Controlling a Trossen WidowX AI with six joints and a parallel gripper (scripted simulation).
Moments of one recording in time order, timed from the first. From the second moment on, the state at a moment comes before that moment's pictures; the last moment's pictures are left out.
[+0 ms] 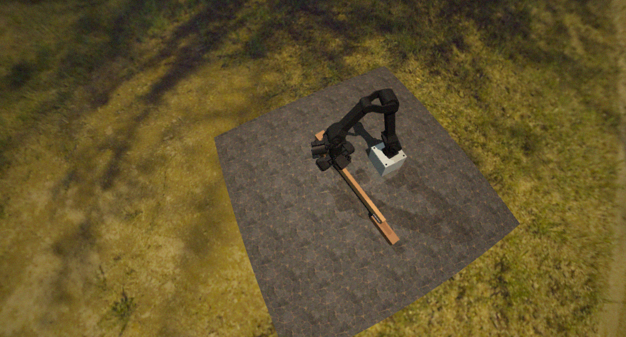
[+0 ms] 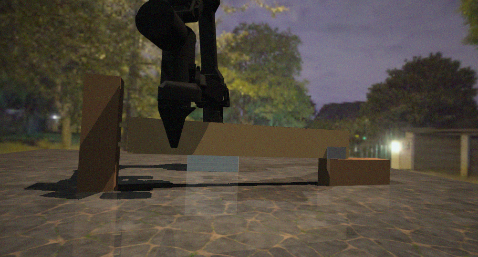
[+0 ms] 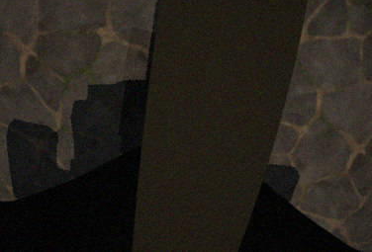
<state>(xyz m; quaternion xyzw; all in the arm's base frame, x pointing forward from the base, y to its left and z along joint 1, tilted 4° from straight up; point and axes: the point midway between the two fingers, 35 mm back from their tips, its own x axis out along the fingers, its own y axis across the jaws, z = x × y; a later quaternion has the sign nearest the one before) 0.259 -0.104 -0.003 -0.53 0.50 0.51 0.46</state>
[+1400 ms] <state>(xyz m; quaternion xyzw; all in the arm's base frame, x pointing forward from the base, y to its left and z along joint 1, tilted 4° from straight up) 0.260 -0.118 -0.002 -0.53 0.50 0.50 0.46</state>
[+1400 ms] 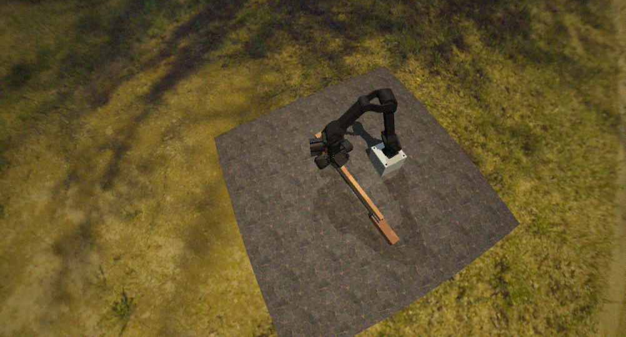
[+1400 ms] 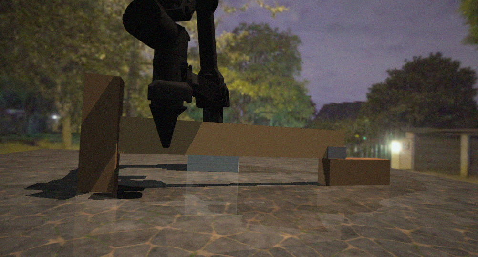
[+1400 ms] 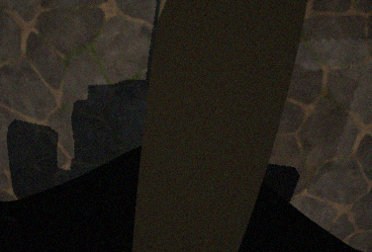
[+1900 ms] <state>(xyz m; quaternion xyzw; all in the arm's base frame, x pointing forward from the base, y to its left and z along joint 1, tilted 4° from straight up) 0.259 -0.119 -0.002 -0.53 0.50 0.51 0.46</state>
